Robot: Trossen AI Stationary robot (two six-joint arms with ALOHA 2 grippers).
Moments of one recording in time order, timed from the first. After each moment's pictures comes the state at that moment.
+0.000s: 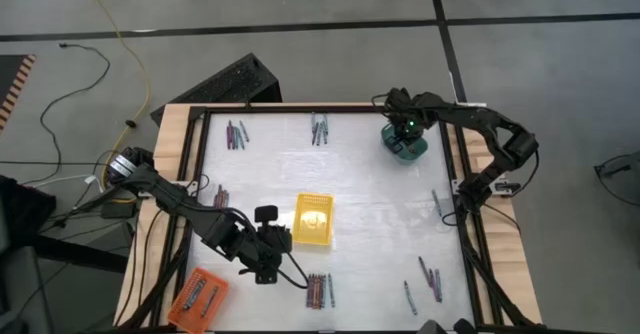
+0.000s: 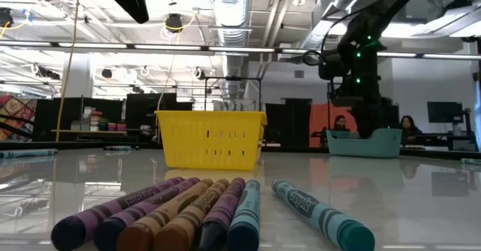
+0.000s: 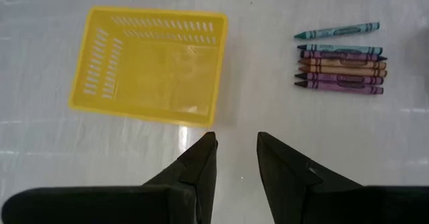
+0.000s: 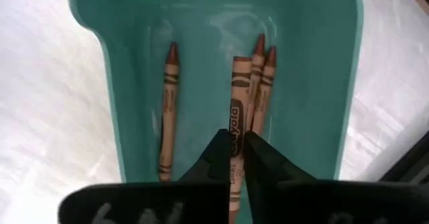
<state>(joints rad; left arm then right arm) -0.54 1.61 1.34 -0.81 -0.36 -0.49 -0.82 1.49 0.98 -0.86 0.07 0.08</state>
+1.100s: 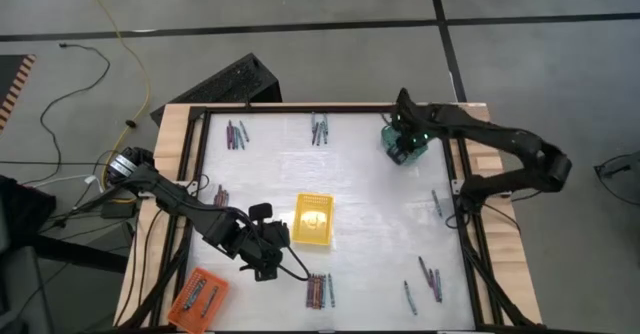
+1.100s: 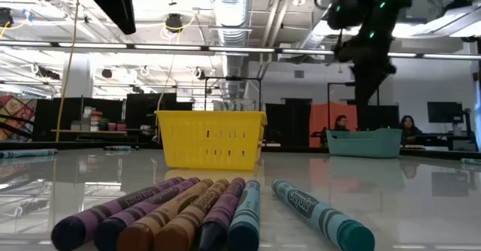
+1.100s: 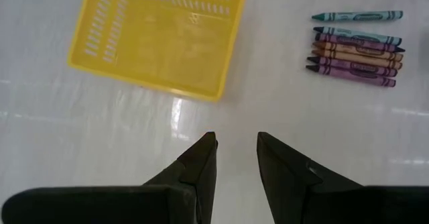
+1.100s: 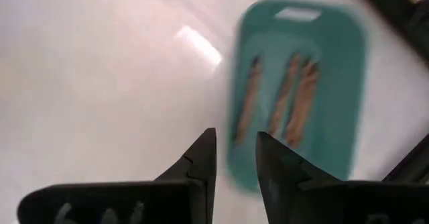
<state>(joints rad) -0.53 1.61 1.34 -0.88 -0.32 -0.61 -0.54 1.15 0.98 -0.99 0.07 0.24</state>
